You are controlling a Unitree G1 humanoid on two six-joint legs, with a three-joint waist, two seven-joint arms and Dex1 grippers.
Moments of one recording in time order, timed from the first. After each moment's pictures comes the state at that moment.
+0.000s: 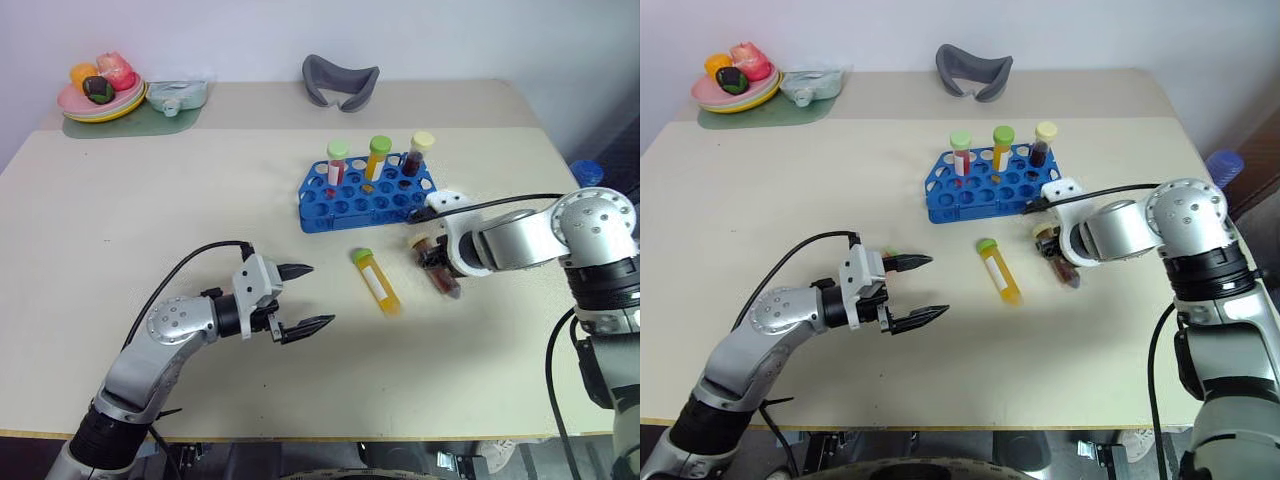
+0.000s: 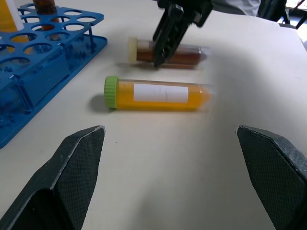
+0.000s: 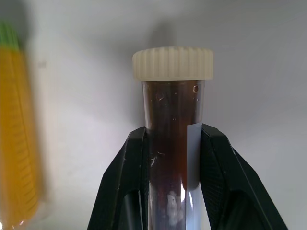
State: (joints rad) left arm -0.11 0.56 -0.16 -0.45 -0.40 0.38 -0.84; right arm -0.85 -0.82 0.17 0.01 1.66 1.54 -0.75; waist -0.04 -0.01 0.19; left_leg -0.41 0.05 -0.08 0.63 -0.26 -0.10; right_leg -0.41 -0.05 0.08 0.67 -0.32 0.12
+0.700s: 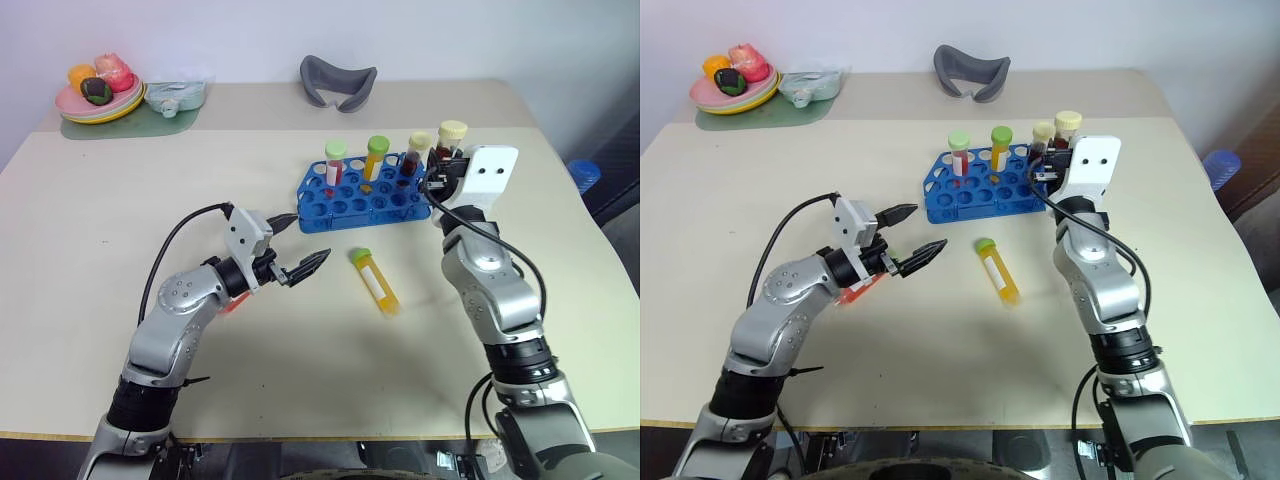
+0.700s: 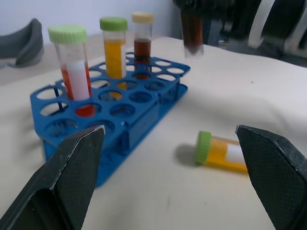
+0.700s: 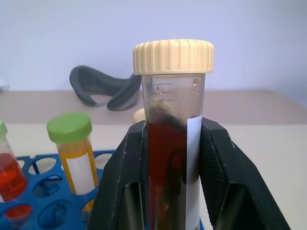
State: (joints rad) left arm -0.27 0.39 -0.07 -0.31 -0.38 0.37 -0.66; right arm -0.47 -0.35 0.08 -0.08 0.34 0.19 -0.23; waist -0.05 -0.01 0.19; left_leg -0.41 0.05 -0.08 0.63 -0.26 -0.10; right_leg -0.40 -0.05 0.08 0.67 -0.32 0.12
